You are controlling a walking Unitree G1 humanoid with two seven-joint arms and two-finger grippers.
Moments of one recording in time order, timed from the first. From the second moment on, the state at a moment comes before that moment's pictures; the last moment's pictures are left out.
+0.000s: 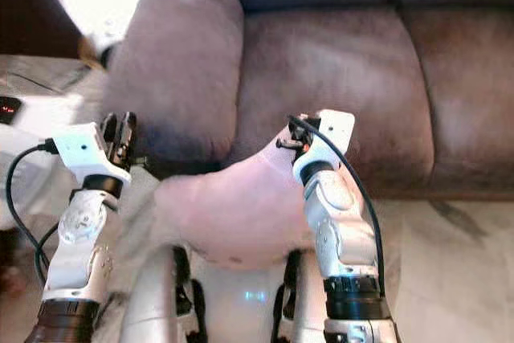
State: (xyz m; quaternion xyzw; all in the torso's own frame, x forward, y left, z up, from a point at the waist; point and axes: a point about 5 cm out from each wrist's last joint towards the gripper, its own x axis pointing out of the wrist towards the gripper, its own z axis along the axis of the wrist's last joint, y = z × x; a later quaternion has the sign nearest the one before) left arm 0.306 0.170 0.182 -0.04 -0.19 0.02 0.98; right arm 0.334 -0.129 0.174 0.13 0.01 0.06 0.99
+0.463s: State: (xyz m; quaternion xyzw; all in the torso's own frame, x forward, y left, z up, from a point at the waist) left arm 0.307 0.170 0.183 -0.04 -0.19 0.02 0.98; right arm 0.336 -0.127 0.211 0.13 -0.07 0.08 0.99
